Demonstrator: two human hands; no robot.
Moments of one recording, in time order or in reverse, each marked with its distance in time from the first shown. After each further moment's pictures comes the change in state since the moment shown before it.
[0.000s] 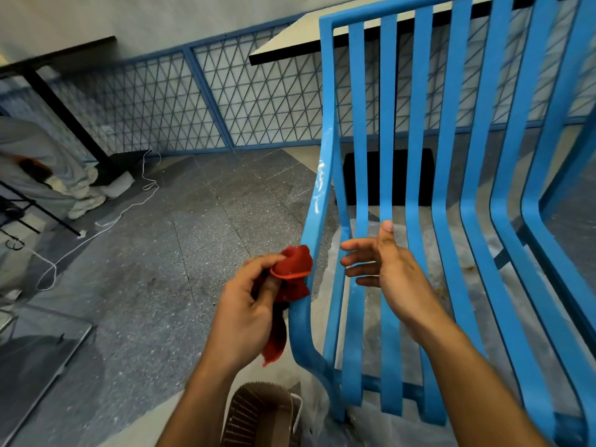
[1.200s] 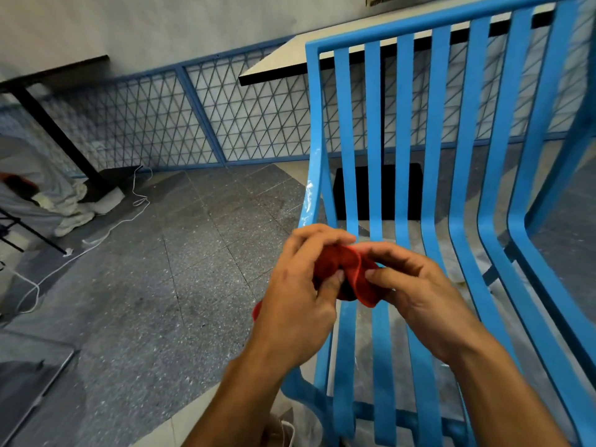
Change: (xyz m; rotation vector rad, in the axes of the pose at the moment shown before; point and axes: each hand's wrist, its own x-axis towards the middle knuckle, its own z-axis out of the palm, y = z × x) left_hand 0.024 0.070 0.055 0.199 -0.117 0.325; right_hand -0.009 -0.027 -0.041 0.189 -0.194 -0.121
